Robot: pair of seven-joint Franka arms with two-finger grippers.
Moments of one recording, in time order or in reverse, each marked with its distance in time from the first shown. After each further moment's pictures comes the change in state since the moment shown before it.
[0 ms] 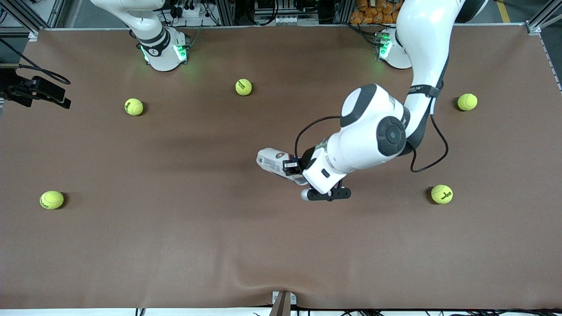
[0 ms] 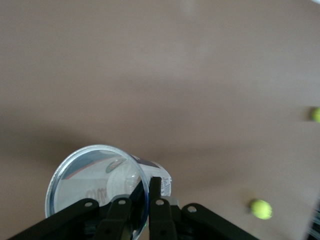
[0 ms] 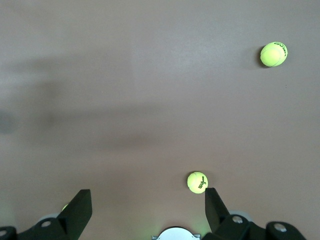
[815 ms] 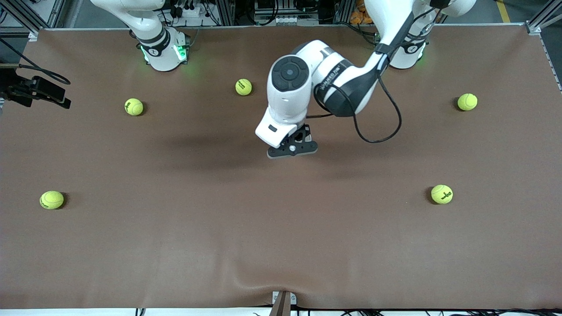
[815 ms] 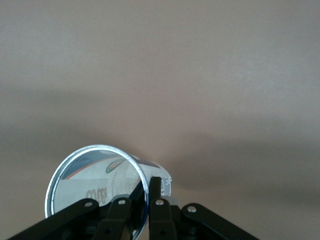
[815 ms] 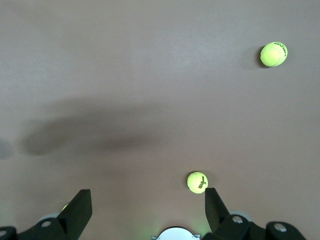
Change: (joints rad) left arm -0.228 -0.033 0.000 -0.045 0.412 -0.158 -0.396; right arm 0.000 0.000 0.000 0.000 0.000 0.000 0.000
